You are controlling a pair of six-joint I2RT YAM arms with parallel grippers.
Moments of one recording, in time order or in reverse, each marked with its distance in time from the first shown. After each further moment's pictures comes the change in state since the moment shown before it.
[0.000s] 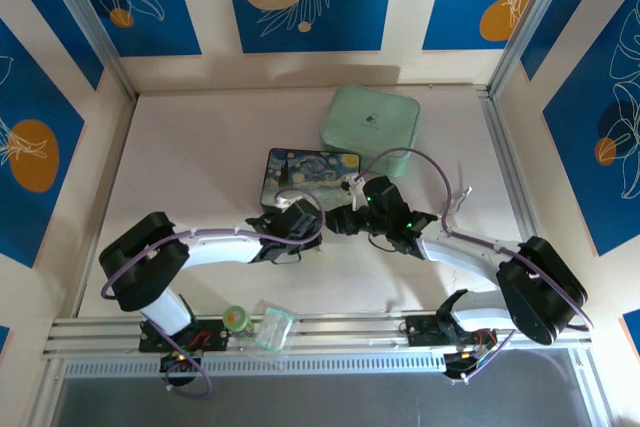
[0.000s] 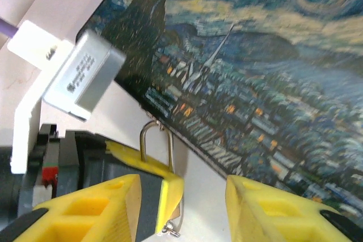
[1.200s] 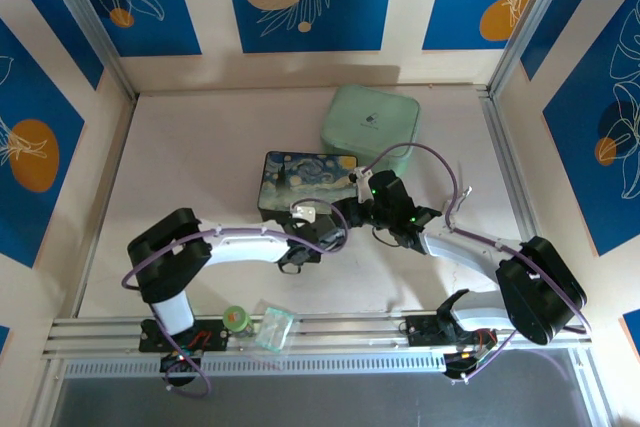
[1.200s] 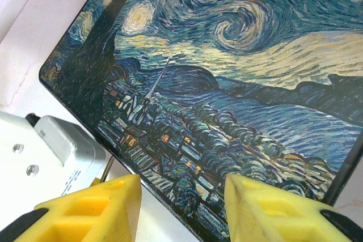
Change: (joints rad) left arm -0.140 0.132 0.219 -0.492 -0.264 0.121; right arm -0.061 0.005 0.014 -0.019 0.013 0.018
